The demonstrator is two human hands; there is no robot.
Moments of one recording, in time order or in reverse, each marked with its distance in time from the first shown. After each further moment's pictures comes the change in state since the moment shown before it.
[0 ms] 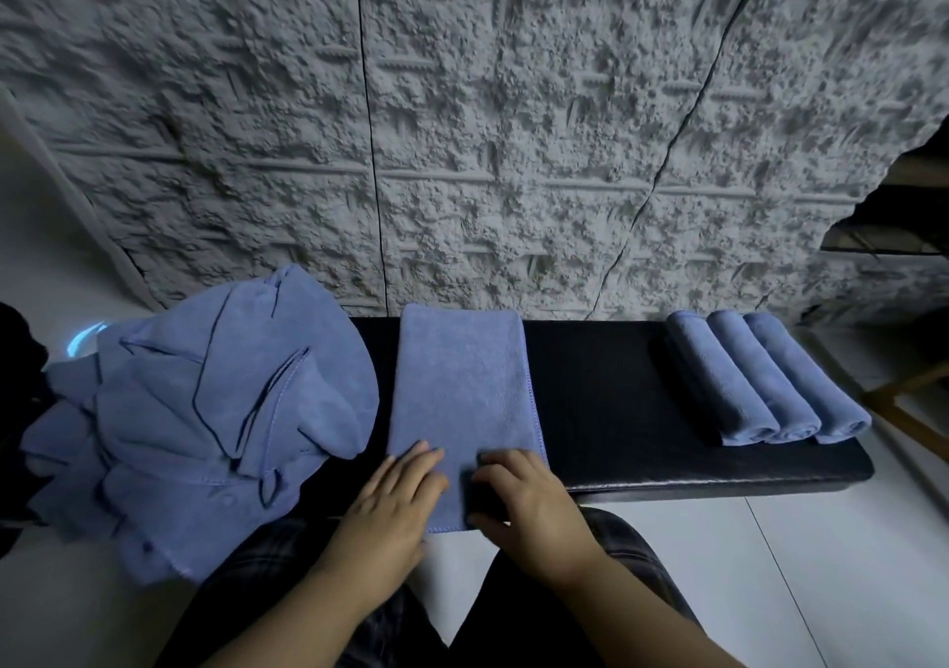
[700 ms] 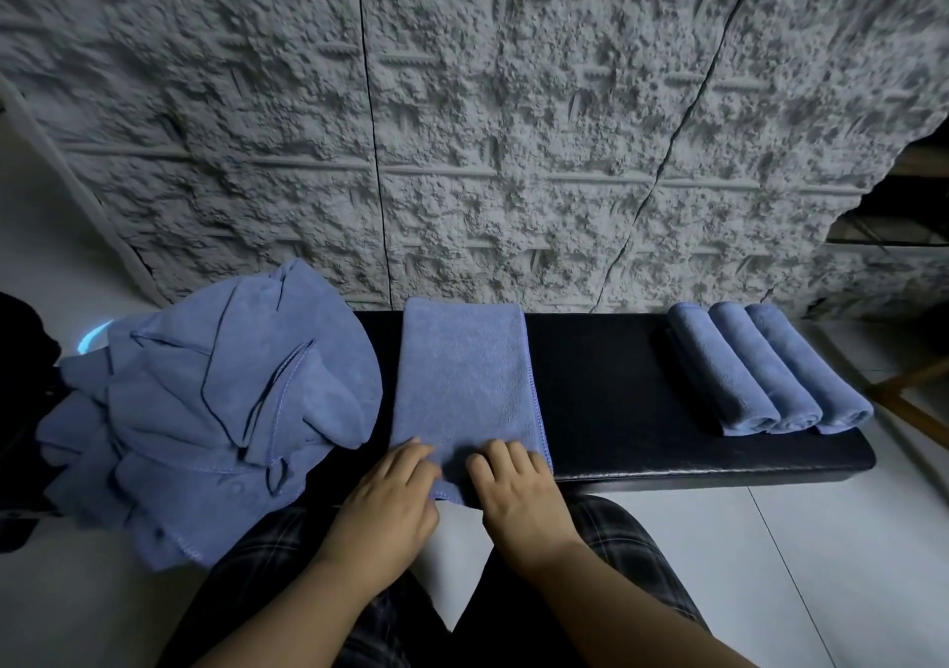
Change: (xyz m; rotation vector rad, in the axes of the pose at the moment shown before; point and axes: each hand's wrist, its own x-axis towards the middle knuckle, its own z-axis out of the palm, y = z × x) left_hand 0.003 0.001 -0.001 0.030 0.207 -0.047; right_hand 0.003 -0.018 0.013 -0.427 0.102 -0.099
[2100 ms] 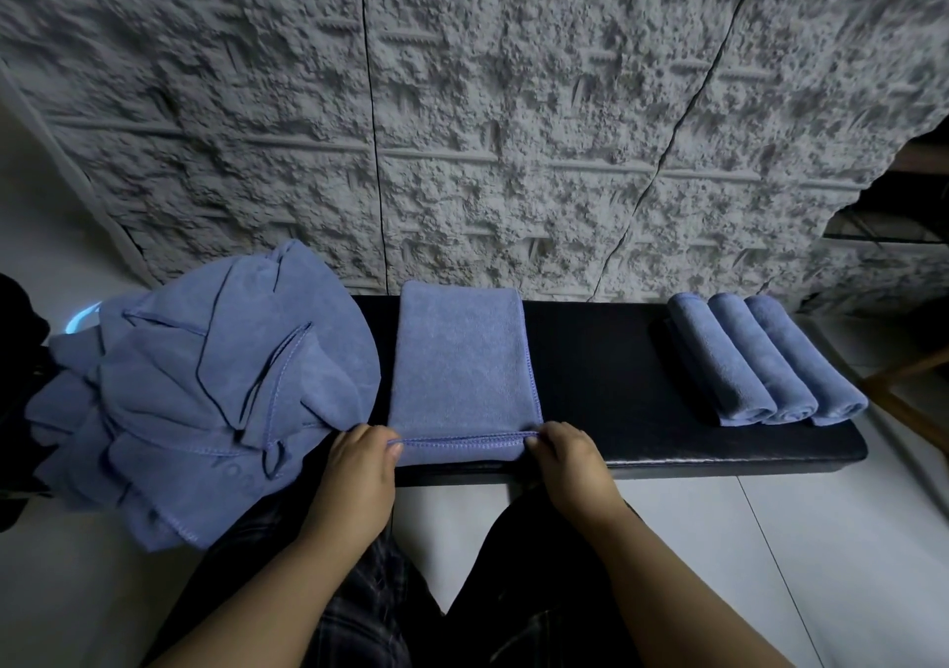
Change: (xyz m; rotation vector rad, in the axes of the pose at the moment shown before) left_hand 0.005 -0.013 -0.012 -0.317 0.016 -0.497; right_hand -0.003 0.049 -0.014 0.650 -0.201 0.596
